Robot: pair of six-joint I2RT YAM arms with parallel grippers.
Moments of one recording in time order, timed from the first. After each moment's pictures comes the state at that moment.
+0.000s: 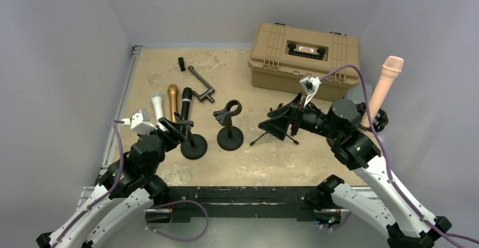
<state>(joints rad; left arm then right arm) -0.74 0.35 0.61 -0.68 -0.60 -0.93 0.60 0.74 0.91 -0.22 -0.52 0.60</state>
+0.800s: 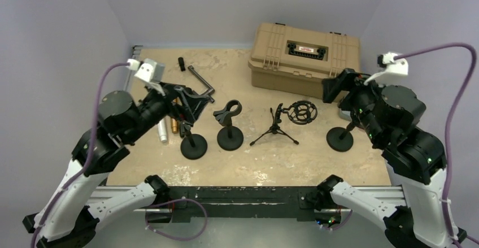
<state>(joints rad) -0.74 0.78 1.36 -0.64 -0.10 -0.35 0.59 0.88 1.63 -0.92 0.45 0.37</state>
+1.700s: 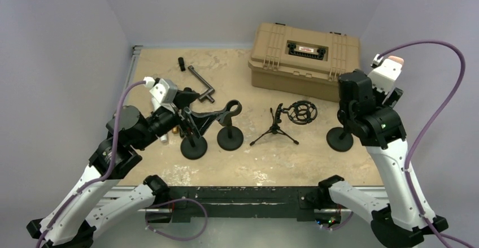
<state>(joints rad) -0.73 0.67 1.05 -0.35 0.13 -0.21 0.43 0.97 1.46 -1.15 1.12 0.50</state>
